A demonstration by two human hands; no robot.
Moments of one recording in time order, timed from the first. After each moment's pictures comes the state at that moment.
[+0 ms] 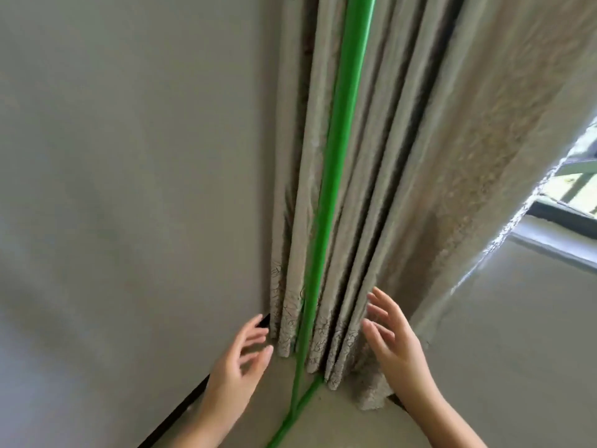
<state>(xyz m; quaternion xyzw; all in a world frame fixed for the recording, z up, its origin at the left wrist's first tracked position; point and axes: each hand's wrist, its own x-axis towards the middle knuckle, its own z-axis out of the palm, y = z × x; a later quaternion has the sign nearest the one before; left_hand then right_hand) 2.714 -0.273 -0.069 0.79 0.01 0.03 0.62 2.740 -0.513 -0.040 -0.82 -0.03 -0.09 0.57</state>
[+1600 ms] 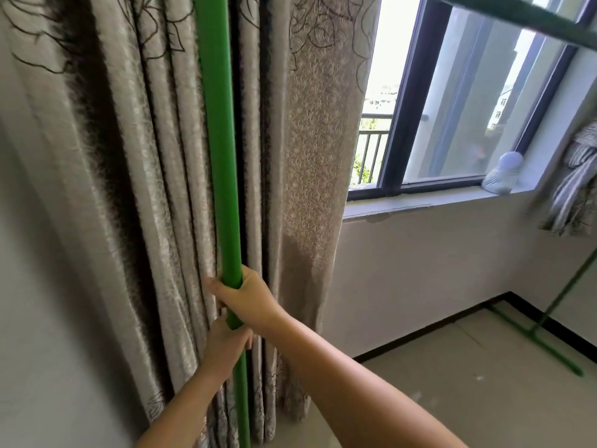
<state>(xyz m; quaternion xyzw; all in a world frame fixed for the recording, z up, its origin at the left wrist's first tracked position) 3.005 -0.293 -0.019 0.72 -0.27 -0.28 0.57 2.941 -0.336 0.083 -0.76 0.22 -0.23 0.57</state>
